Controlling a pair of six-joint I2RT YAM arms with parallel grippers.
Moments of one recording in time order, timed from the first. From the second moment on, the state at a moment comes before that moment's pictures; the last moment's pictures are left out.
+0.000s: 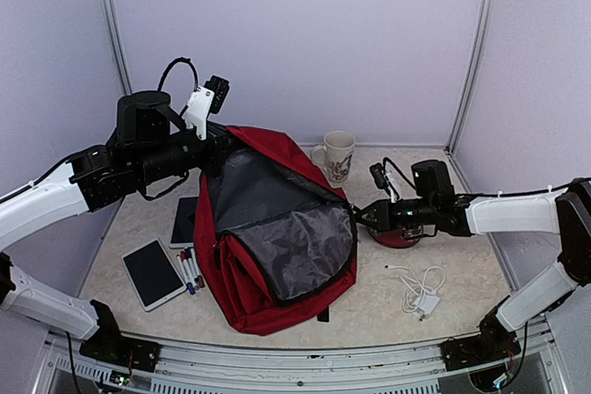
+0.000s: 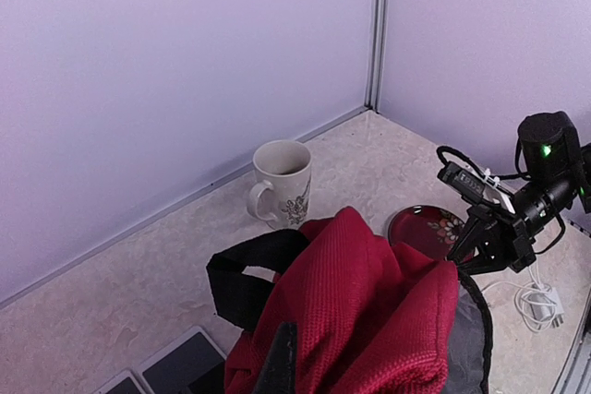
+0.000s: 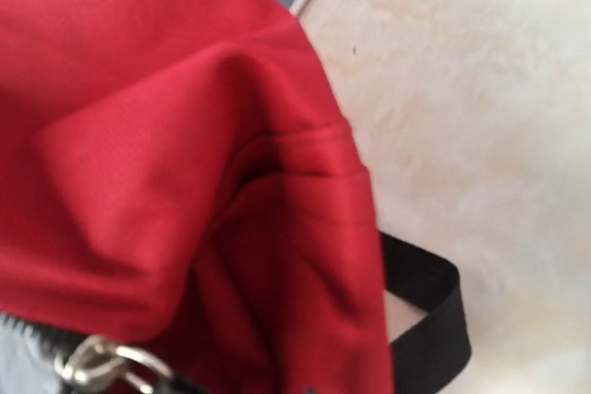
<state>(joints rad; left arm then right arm) -0.84 1.21 1.18 -0.18 -0.14 -0.01 0.51 1.45 0.71 0.18 -0.52 0.35</state>
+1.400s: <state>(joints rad) -0.81 1.18 1.29 0.03 -0.48 -0.07 0.67 1.56 1.36 0.08 -0.50 0.35</state>
